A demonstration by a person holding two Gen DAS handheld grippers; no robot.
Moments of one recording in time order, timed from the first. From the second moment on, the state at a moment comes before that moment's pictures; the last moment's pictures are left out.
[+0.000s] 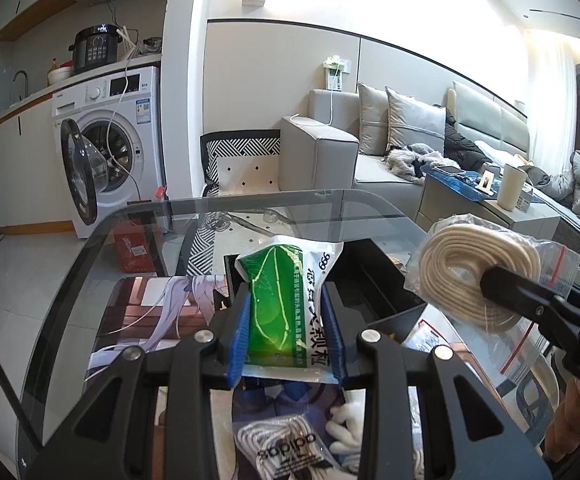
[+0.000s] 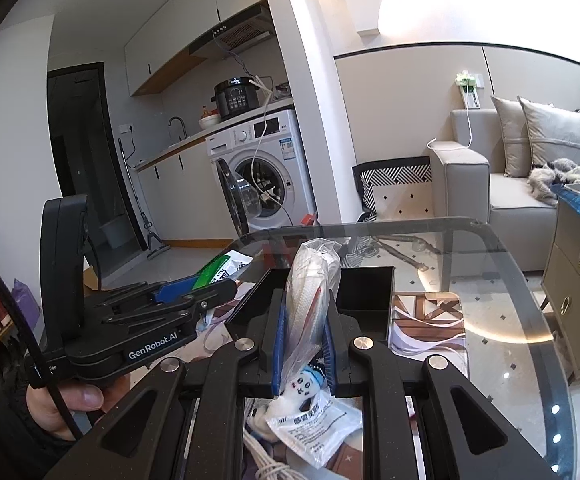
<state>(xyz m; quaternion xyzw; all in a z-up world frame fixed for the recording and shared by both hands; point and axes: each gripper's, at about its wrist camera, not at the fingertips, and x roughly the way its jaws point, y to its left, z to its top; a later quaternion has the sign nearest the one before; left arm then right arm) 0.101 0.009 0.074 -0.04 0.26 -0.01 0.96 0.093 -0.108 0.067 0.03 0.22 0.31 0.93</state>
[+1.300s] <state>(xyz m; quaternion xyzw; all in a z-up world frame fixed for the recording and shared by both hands) 0.172 0.006 0.039 -0.05 0.32 0.00 0.95 0.202 -0.082 0.028 0.02 0.29 0.27 0.92</state>
